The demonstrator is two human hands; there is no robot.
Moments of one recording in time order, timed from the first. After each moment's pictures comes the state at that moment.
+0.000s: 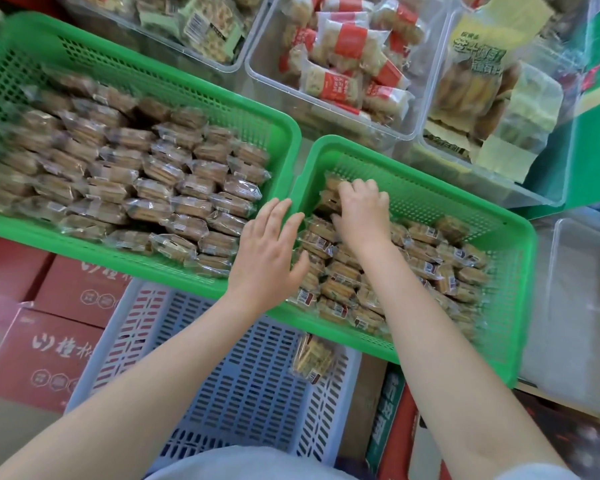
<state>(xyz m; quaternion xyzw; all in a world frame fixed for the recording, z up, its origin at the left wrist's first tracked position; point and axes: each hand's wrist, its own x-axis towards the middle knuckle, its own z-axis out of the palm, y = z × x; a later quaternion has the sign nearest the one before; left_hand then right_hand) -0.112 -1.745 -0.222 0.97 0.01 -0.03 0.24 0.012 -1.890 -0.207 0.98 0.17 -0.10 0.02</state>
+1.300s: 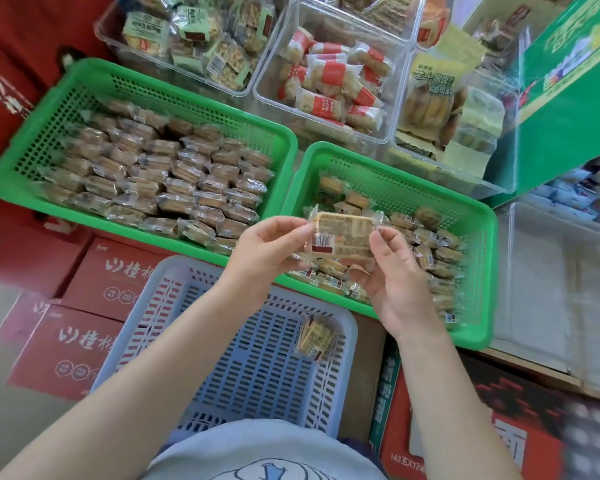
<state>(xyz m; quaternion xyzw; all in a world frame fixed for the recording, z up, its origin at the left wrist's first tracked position) -0.175 -1.744 -0.100 0.50 0.21 -0.12 0.83 -0.151 -1.933 -0.081 0.56 -0.14 -0.20 -0.79</state>
